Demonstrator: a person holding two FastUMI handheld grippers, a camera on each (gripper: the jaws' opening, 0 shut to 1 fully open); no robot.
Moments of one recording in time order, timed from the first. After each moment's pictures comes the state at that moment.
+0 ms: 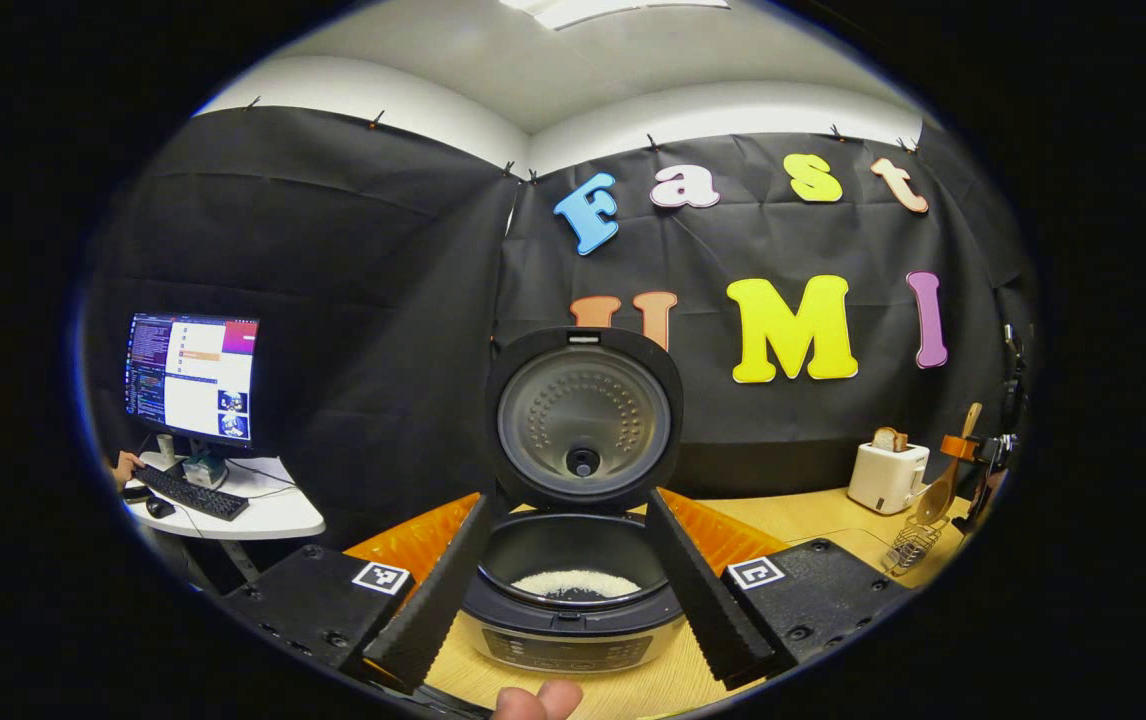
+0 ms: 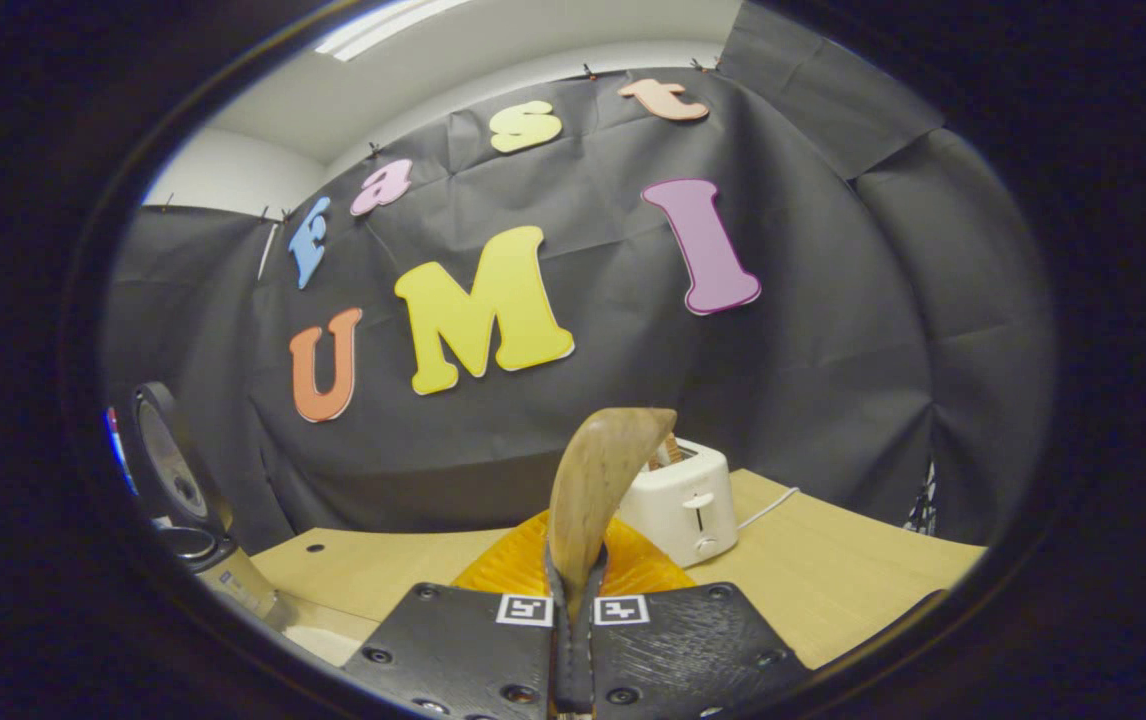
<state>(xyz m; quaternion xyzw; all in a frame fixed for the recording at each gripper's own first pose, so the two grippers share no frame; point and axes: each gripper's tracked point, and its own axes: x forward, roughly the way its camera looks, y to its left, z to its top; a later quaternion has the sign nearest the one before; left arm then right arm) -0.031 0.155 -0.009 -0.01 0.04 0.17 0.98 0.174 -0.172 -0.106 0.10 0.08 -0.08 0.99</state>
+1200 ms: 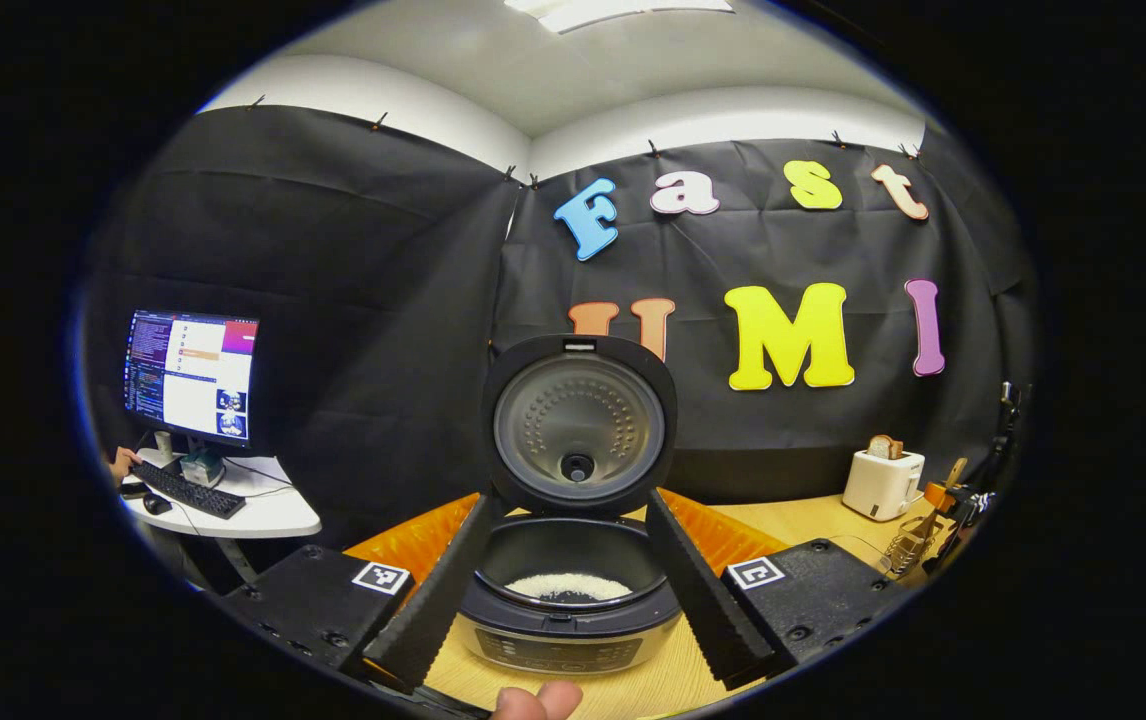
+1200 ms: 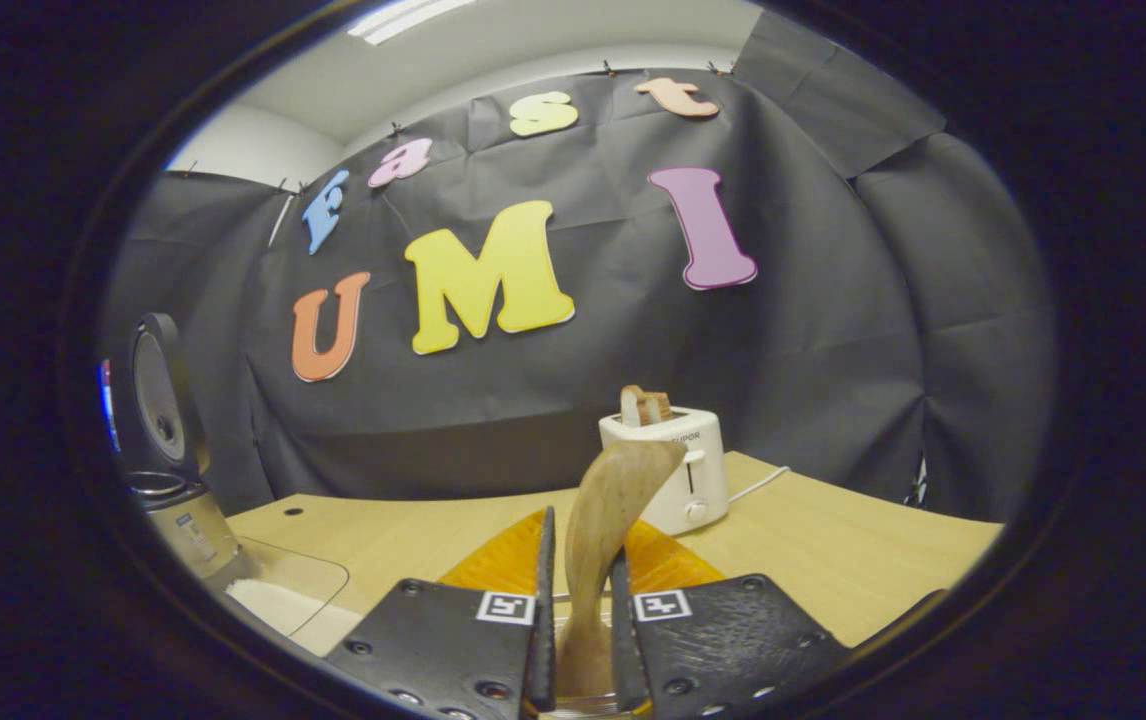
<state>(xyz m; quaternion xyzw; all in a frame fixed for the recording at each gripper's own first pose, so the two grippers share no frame) -0.031 0.148 -0.003 -0.02 0.03 0.17 0.98 0.153 -0.165 -0.153 0.07 0.08 -0.08 0.99</state>
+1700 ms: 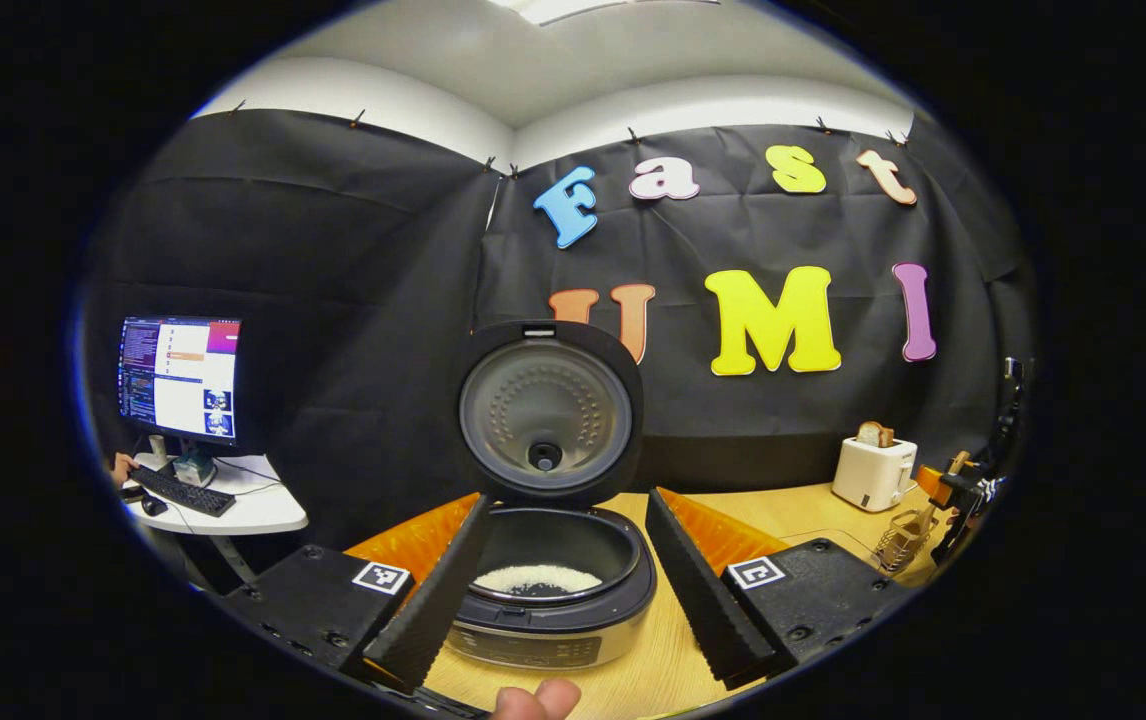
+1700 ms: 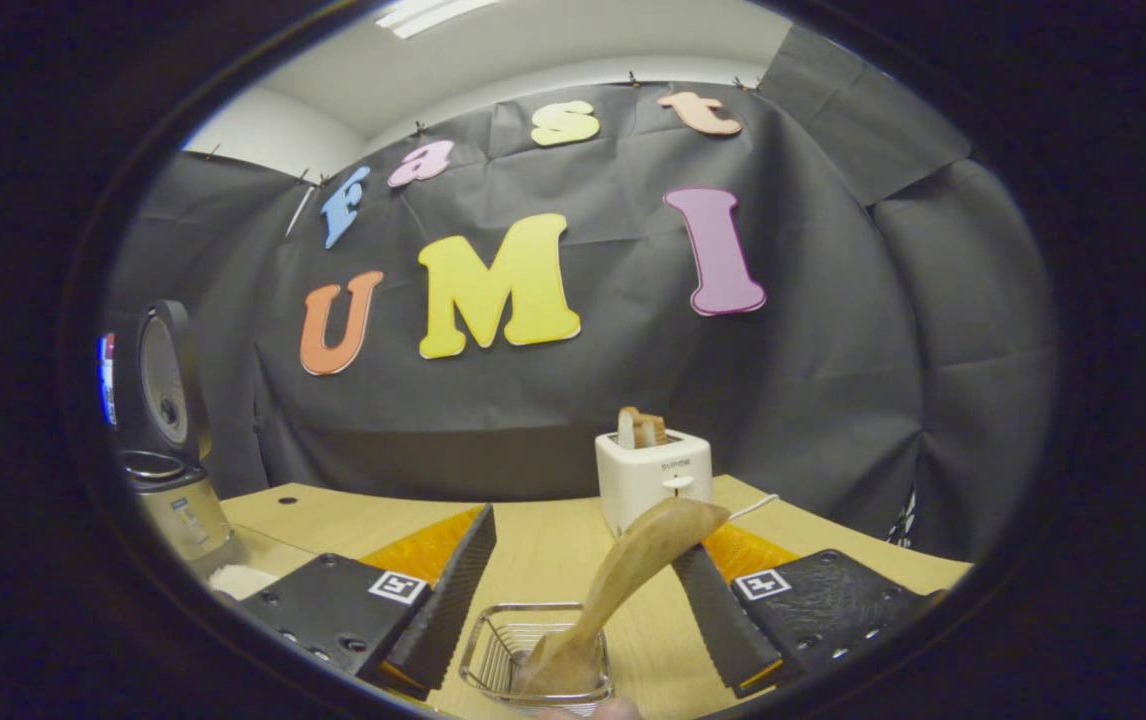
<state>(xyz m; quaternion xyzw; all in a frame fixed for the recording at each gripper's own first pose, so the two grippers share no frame) -0.014 0.117 -0.005 -0.01 0.04 0.15 0.99 0.144 -0.183 -0.129 0.05 0.07 -0.07 0.99</state>
